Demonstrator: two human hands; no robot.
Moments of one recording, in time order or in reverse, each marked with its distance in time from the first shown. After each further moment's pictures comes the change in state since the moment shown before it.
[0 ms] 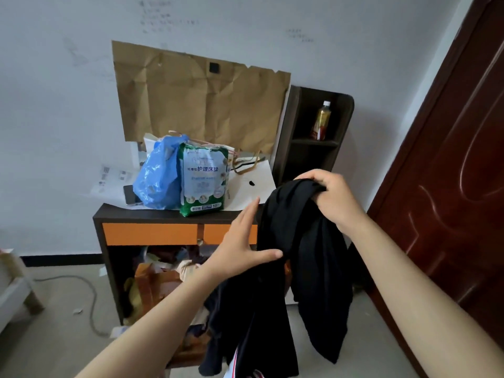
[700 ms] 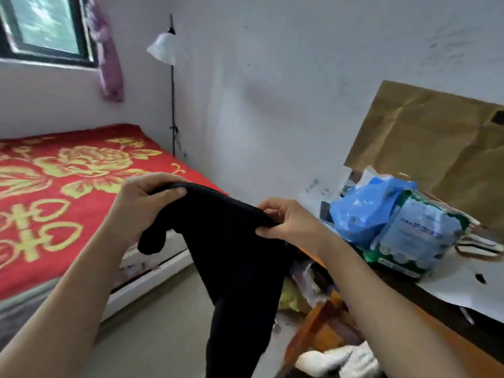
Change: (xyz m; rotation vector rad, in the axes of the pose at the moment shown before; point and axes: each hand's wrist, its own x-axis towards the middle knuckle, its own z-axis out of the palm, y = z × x) left_hand -0.288 0.069 -0.279 0.152 1.175 -0.240; right_hand -0.021 -0.176 0.313 0.397 -1.266 -0.375
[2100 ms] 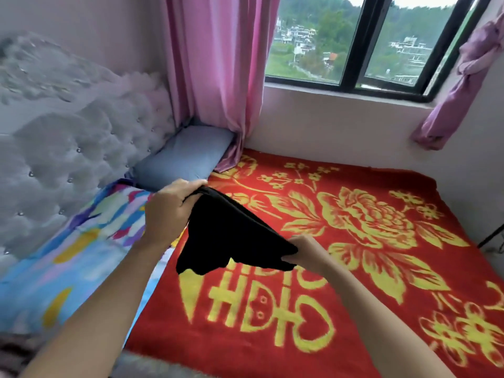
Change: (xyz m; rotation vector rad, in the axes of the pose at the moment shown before) left_hand 0.137 -0.158 -0.698 1.355 0.878 -0.154; right_hand 0.720 -0.080 0.564 -0.529 -0.777 -0.453
